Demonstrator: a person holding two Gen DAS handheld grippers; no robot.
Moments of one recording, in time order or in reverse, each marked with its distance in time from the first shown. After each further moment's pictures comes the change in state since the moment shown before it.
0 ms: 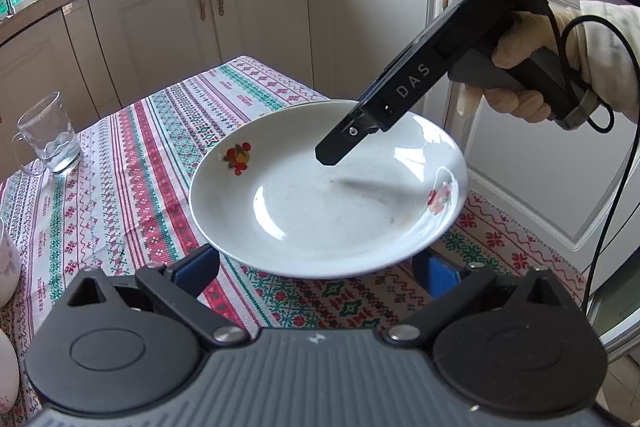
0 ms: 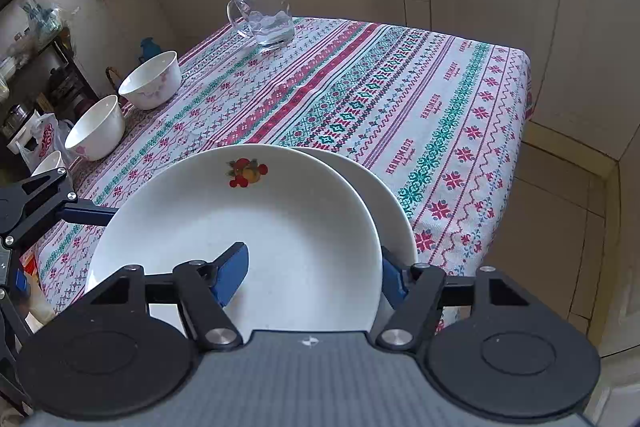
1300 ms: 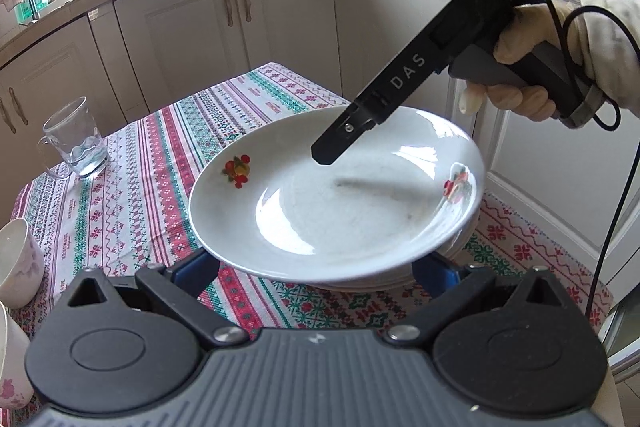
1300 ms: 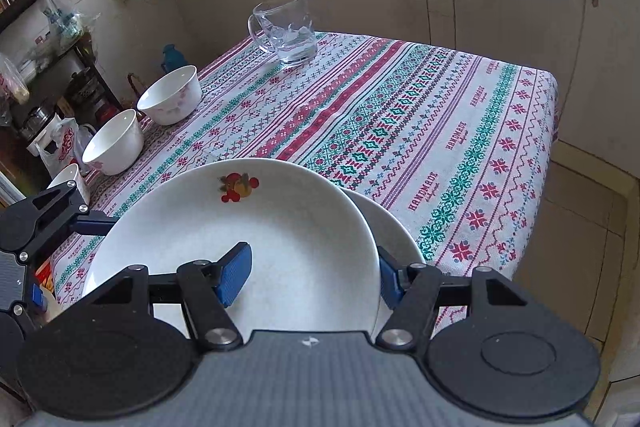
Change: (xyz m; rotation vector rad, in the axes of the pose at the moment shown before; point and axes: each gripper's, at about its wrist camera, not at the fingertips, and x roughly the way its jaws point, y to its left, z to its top) left arm 0.001 -0.001 0.004 -0.017 -0.015 0.097; right arm 0.010 -0.001 0.018 -0.023 -0.025 0.073
